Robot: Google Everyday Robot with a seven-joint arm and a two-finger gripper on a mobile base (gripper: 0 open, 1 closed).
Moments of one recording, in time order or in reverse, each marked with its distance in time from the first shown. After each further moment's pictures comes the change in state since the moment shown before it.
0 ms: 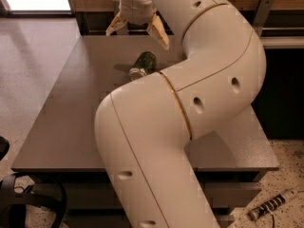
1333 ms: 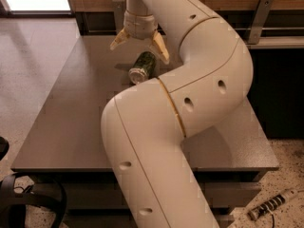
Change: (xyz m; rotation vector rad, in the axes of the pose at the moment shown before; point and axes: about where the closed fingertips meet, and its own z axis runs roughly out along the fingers) arm 0.003 -0.011 0.051 0.020 0.115 0.053
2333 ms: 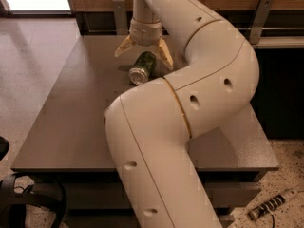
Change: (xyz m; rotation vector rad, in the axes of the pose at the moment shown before) arm 0.004 -0.013 0.020 0.002 0.053 -0.044
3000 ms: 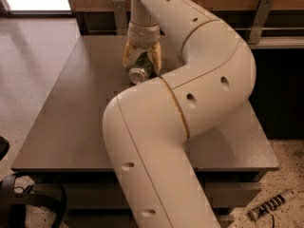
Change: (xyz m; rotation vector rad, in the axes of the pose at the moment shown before) arm -0.002 0.006 0.010 0.001 -0.009 -0.025
